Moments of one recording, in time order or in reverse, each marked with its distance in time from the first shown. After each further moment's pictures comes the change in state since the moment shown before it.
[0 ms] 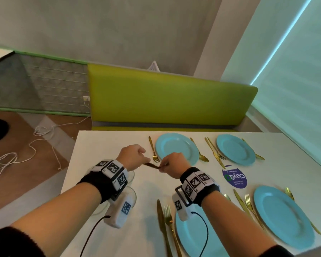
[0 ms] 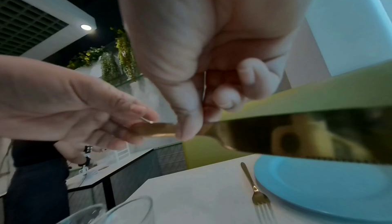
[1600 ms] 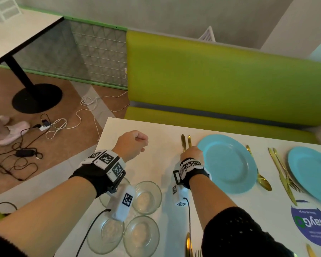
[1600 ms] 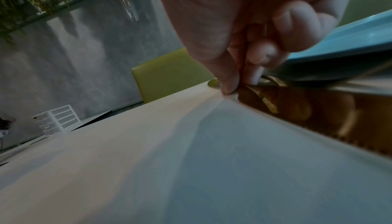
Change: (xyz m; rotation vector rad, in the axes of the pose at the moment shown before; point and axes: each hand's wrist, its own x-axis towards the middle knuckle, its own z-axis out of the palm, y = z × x) left_hand 0.120 -0.075 -0.050 -0.309 0.213 -0.220; right_hand 0.209 -0.012 0.077 0.186 0.060 0.494
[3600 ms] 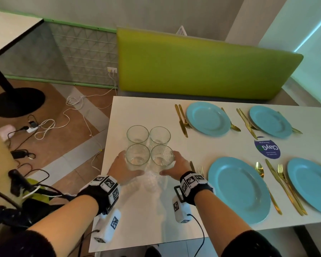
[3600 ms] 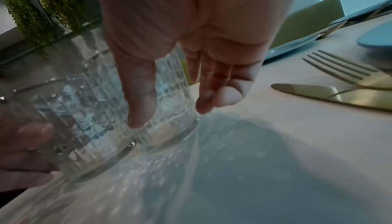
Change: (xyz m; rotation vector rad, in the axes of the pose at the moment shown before) left_hand -0.182 -0.159 -0.028 0.342 -0.119 -0.005; right_hand -0.232 0.105 0.057 0.227 -0.262 -0.224
